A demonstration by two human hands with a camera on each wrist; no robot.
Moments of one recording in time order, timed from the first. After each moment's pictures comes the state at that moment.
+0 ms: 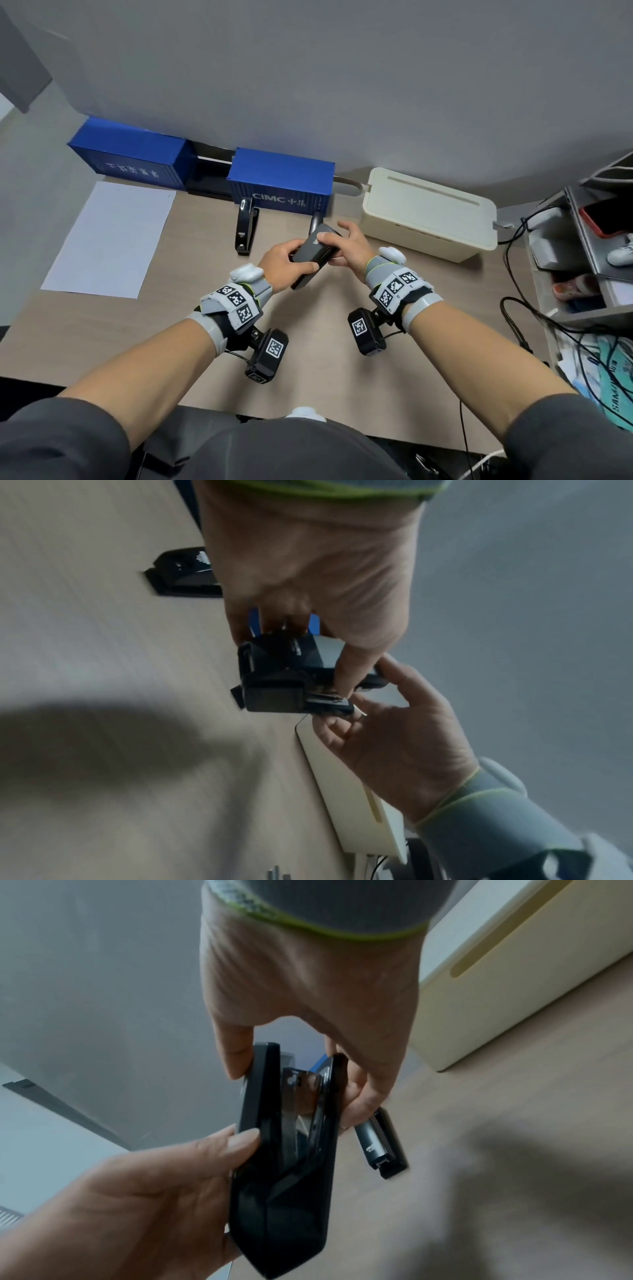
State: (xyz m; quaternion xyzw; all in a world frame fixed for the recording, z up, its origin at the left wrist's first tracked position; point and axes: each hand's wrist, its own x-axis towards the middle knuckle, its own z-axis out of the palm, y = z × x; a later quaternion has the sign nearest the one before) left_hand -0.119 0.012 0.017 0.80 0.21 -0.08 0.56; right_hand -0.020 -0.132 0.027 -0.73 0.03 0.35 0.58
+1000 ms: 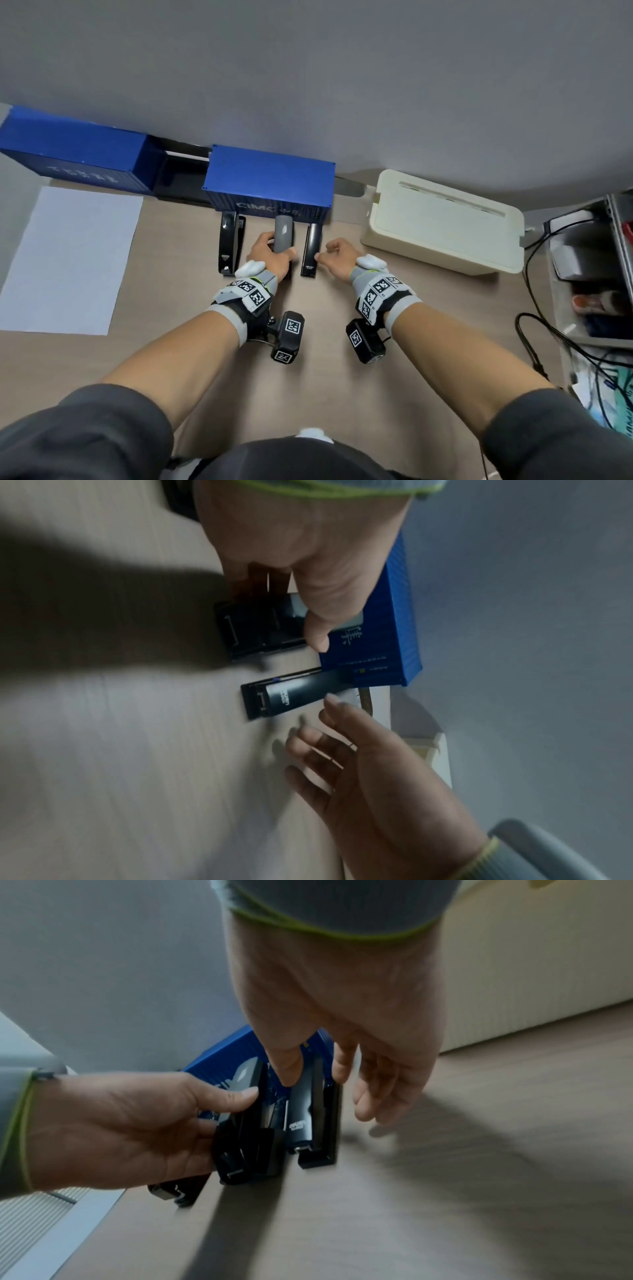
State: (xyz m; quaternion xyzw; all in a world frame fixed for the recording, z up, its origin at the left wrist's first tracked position) left_hand -0.024 0.047 -0.061 0.75 0.42 -0.07 0.51; right_hand 0.050 -0.099 -0.048 -0.88 0.01 0.38 0.29
